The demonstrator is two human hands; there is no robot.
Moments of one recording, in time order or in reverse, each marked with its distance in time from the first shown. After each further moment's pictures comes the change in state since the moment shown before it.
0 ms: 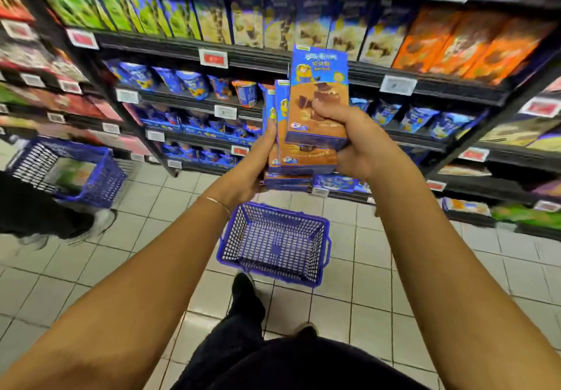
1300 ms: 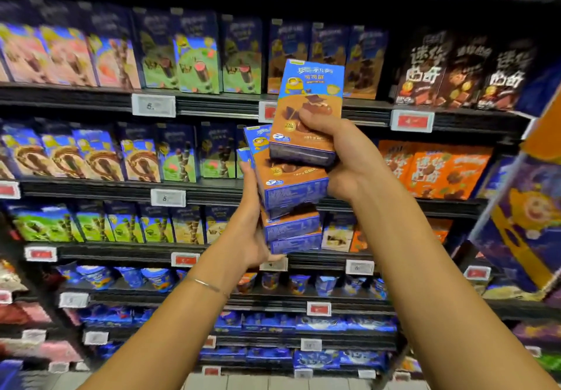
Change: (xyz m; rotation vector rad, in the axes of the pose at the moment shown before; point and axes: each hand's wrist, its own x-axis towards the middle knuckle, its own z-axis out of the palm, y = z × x) left_hand 0.039 0.281 0.016 -0.332 -0.373 0.200; right_hand 0.024 -0.276 0.135 -0.041 0.038 -0.537
